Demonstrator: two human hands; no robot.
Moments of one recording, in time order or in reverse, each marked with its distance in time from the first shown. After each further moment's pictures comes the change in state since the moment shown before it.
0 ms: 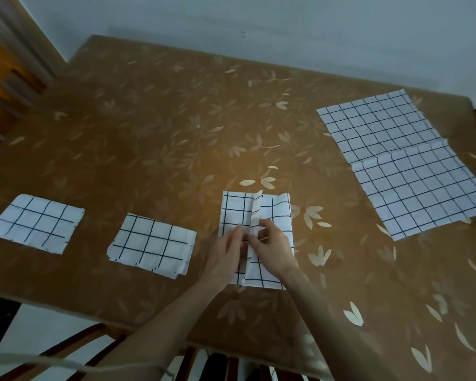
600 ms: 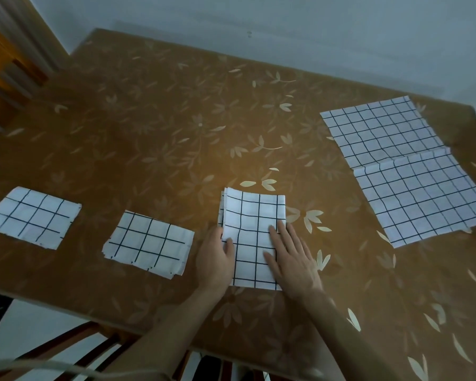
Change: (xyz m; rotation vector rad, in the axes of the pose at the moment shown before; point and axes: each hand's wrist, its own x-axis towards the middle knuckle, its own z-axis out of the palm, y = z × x) left_hand 0.000 -0.008 0.003 0.506 0.429 0.189; right_hand 0.000 0.085 -0.023 -0.796 0.032 -0.344
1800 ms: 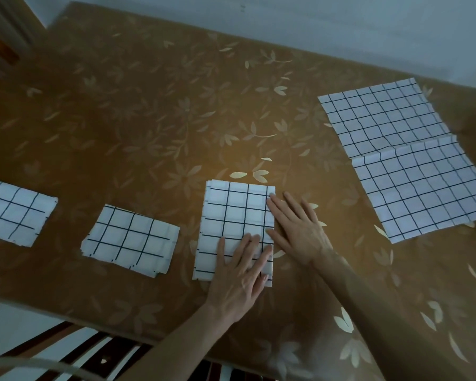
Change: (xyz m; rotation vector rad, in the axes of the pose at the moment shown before) left_hand -0.041 -0.006 0.048 0.633 -0.341 0.646; right_hand 0.056 0.060 -0.029 -0.231 0.020 -0.240
